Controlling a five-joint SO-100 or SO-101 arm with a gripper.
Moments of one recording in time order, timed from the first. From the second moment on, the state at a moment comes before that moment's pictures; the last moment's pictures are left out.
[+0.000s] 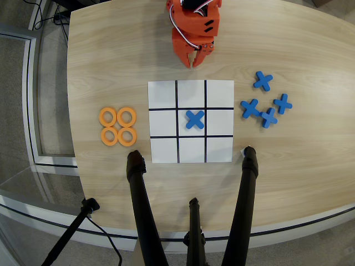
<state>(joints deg) -0.3 192.3 180.4 74.5 -91.9</state>
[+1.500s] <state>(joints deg) 25.8 97.2 109.6 51.7 -94.0</state>
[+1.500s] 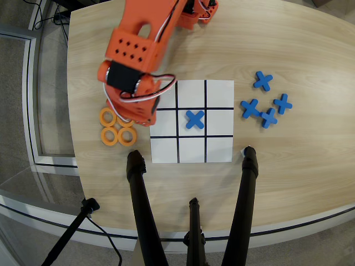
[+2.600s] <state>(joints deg) 30.1 77.9 100.8 46.2 -95.7</state>
